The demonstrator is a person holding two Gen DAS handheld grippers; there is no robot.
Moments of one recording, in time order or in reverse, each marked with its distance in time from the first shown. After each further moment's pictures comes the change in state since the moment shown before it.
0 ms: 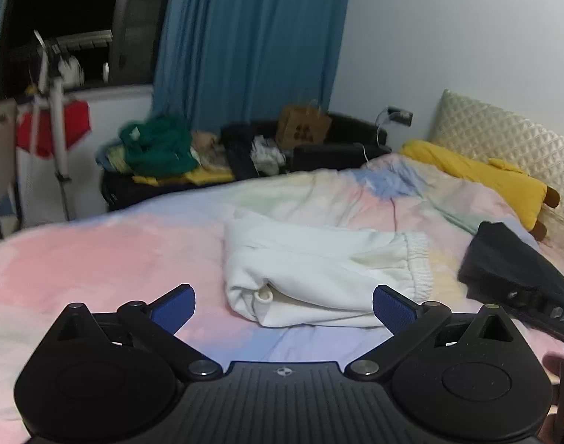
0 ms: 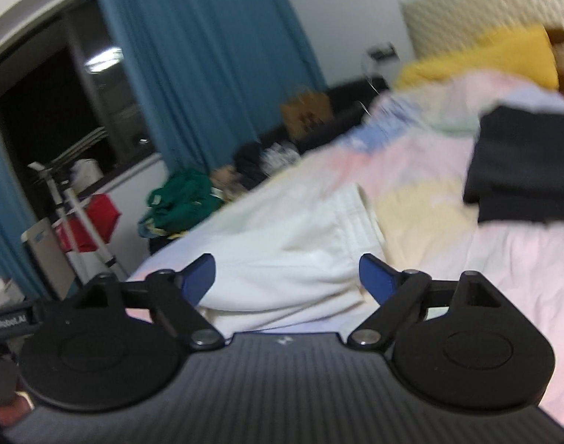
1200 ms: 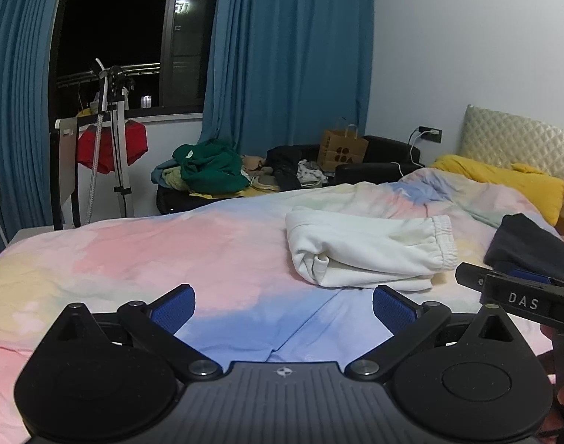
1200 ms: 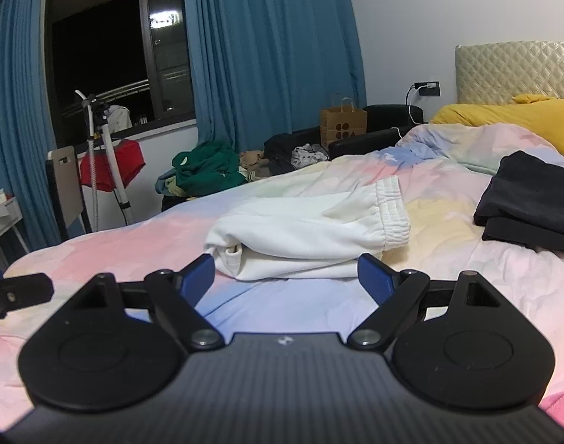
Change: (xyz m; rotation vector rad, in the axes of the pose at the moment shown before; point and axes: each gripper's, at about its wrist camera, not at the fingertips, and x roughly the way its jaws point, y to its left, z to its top) left arm -0.133 0.026 -0.086 0.001 -0.077 0.133; right arm -0.071 0.070 -0.060 -0.231 -0.012 0.039
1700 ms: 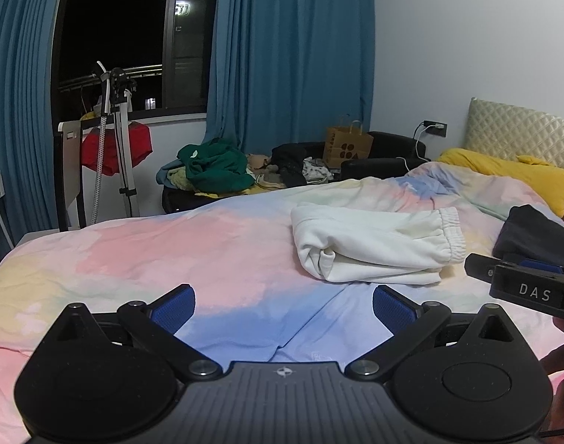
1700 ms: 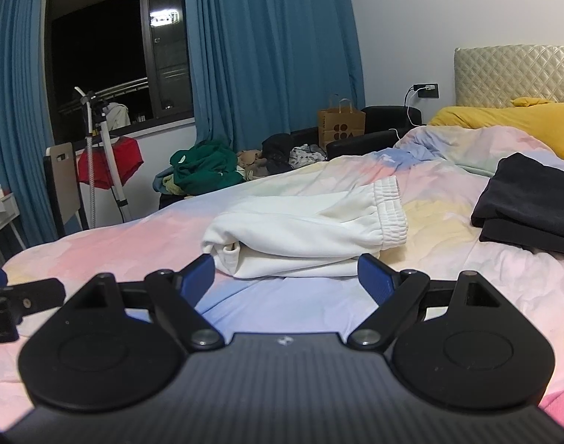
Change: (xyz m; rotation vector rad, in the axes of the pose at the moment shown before) left arm 0.006 -0.004 -0.005 0.027 0.008 0.026; right arm -0.003 0.005 -0.002 -0.013 -0.005 -0.013
